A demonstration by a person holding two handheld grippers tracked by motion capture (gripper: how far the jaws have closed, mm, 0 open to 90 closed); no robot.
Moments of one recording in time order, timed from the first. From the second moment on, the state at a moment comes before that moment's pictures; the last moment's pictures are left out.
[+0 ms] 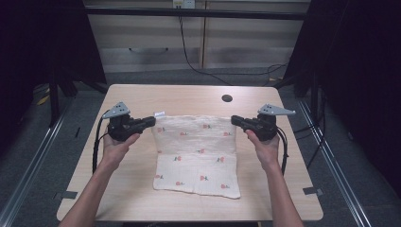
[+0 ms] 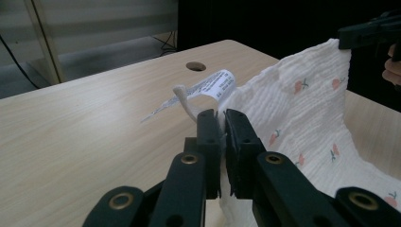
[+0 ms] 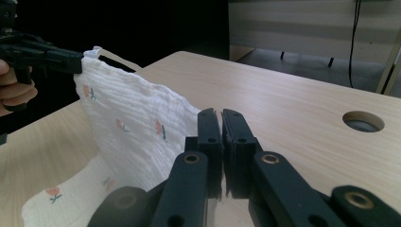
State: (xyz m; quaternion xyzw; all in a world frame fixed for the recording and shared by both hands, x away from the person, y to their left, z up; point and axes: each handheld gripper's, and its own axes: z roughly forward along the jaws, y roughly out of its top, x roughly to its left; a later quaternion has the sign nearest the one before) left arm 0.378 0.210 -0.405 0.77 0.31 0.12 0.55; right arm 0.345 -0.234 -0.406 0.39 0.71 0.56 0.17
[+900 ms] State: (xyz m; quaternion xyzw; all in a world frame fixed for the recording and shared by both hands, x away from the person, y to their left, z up) left arm 0.341 0.222 -0.417 0.80 0.29 0.11 0.51; right arm 0.302 -0.229 -0.406 0.37 0.76 0.52 0.15
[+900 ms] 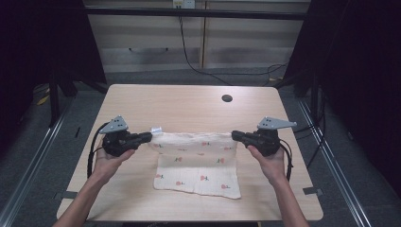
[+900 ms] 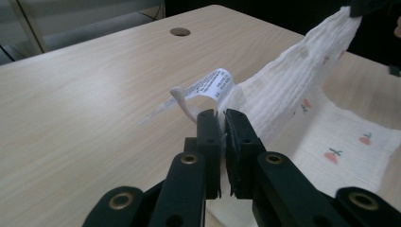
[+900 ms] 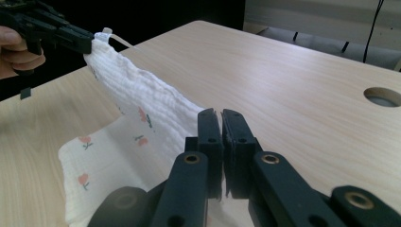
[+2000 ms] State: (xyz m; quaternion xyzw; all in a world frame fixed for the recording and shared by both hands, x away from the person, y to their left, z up) left arm 0.278 0.214 -0.487 0.87 0.25 0.06 0.42; right arm 0.233 -0.221 -0.489 0.38 0.83 0.41 0.07
